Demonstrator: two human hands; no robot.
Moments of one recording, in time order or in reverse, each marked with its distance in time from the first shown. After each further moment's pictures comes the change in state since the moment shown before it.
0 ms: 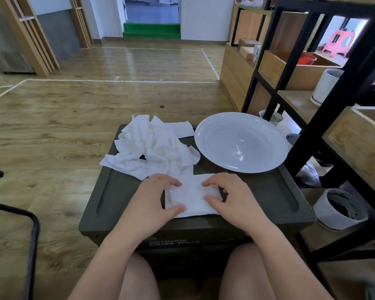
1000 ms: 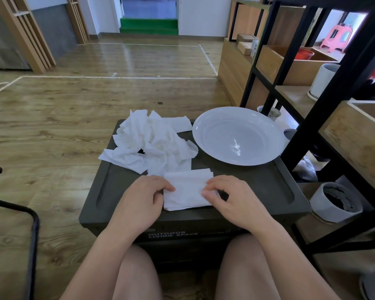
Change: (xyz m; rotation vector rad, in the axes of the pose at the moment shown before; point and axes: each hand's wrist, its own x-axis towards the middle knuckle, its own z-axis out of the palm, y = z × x) left_hand -0.010 -0.007 -0.003 0.114 0.097 0.049; right_hand -0.018 -0.010 -0.009 -0.014 -0.041 -0.046
